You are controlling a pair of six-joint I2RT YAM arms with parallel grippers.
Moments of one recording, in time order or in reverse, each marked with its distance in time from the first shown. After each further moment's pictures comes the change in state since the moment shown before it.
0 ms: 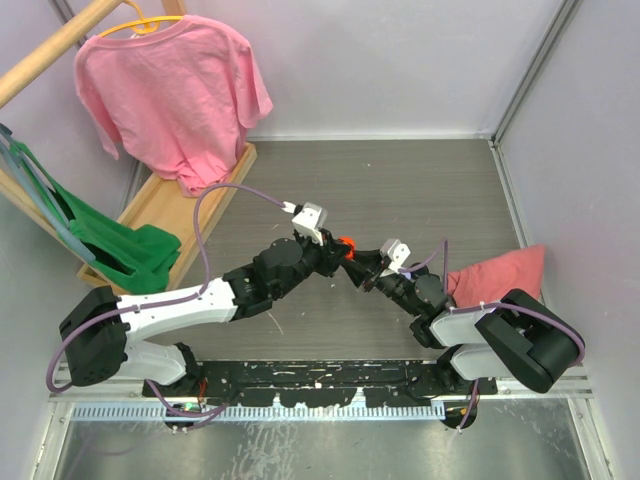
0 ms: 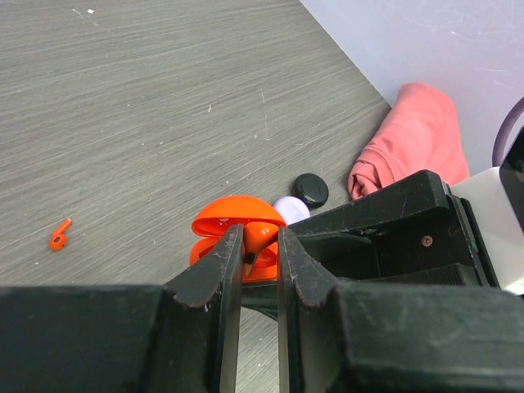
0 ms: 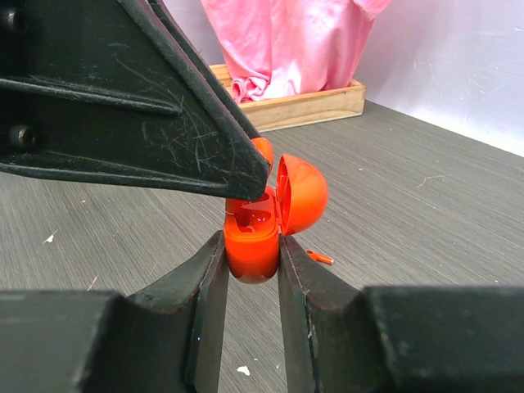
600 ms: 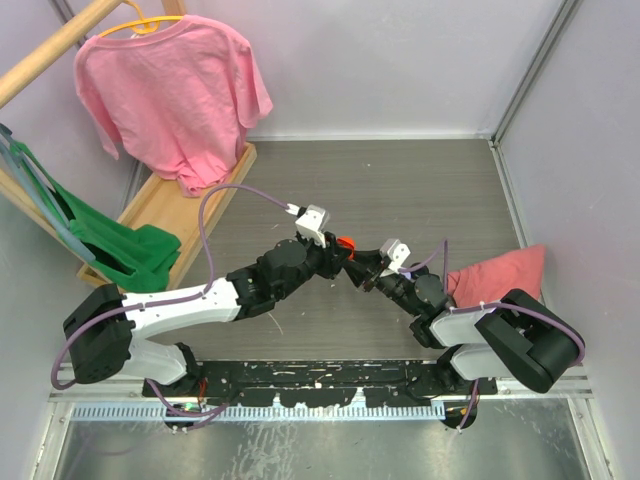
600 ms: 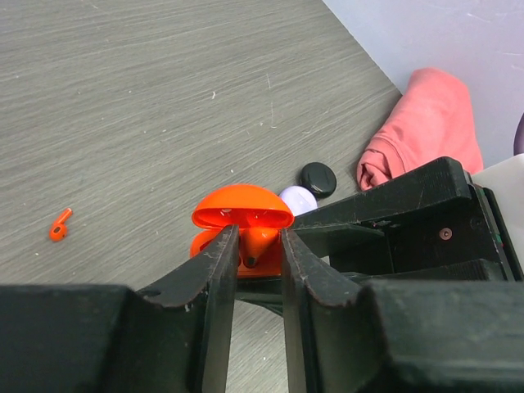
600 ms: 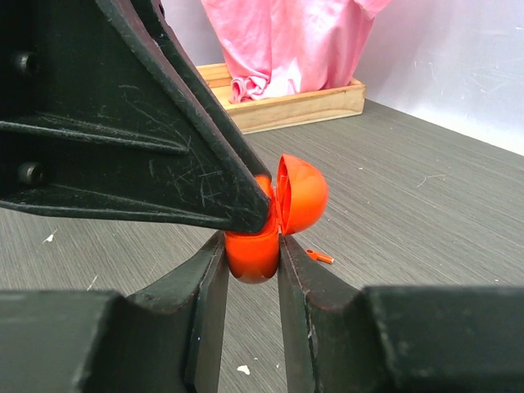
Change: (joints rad) left arm -0.002 0.026 0.000 -0.008 -0.003 0.000; right arm 0.000 0.000 0.000 -0.001 0.000 0.000
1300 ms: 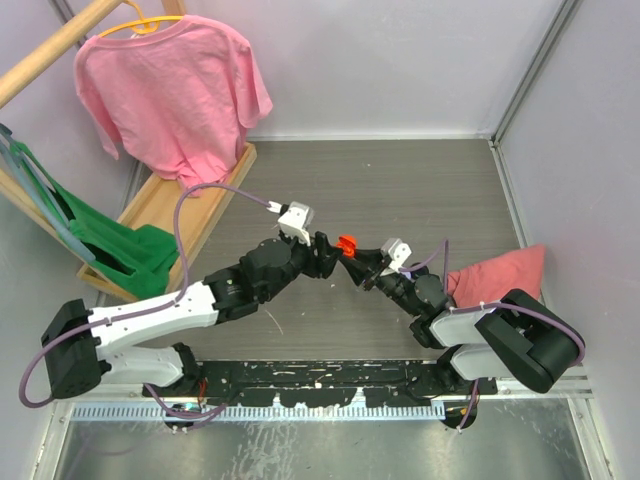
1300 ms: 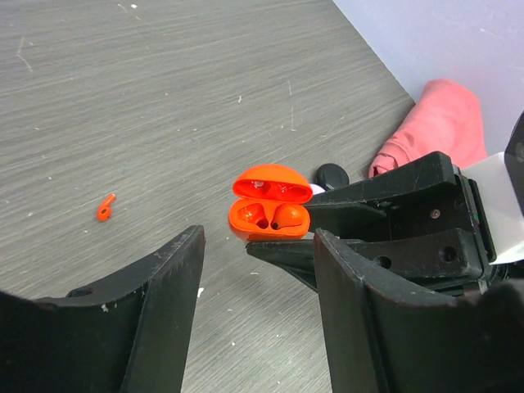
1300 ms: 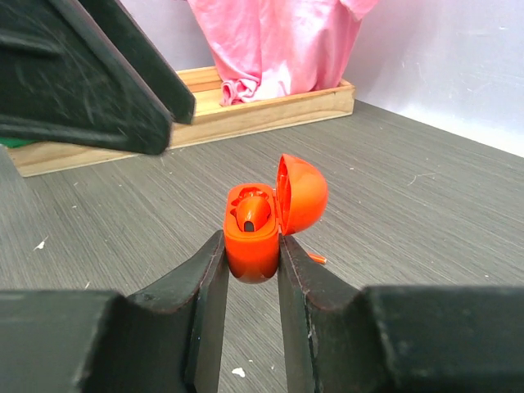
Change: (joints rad) left arm -0.006 -0.134 0.007 -0.160 -0.054 0.002; right arm 0.000 0.000 0.000 0.002 0.025 0.000
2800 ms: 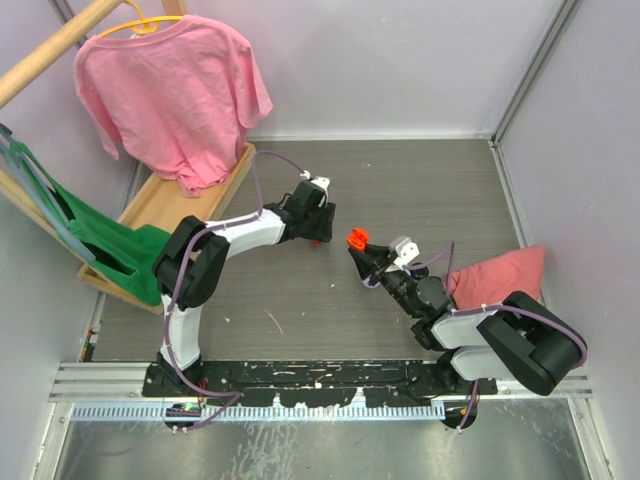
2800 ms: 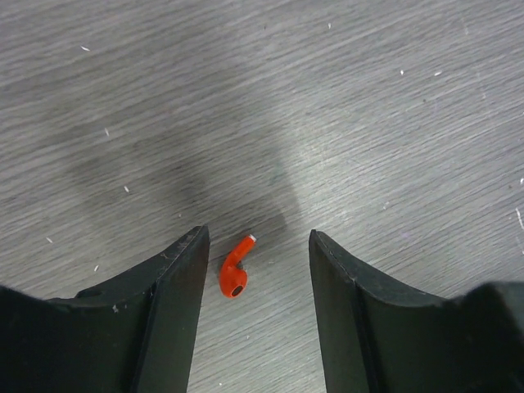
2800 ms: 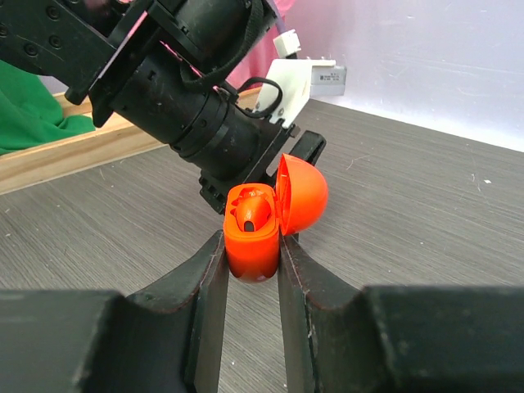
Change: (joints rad) left arm 0.399 0.771 0.525 -0.348 0.308 0.054; right arm 0.000 -0.016 -0.020 0.001 0.185 -0.012
